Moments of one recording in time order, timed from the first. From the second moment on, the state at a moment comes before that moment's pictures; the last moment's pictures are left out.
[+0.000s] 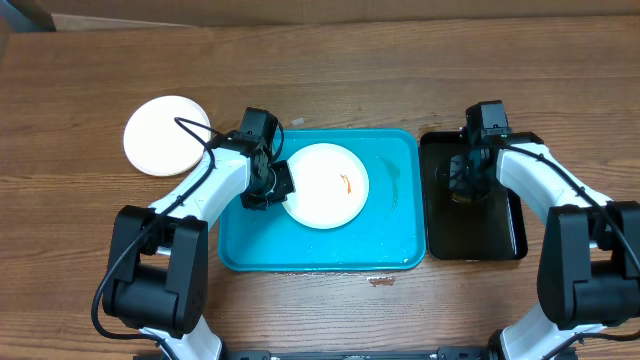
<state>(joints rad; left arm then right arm) -0.25 1.84 1.13 -0.73 0.17 -0.54 0.07 1.82 1.09 -0.64 0.08 0.17</state>
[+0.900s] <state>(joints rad) -0.25 1.84 1.13 -0.71 0.17 -0.52 0.07 1.70 1.23 -0.94 0.13 0.27</state>
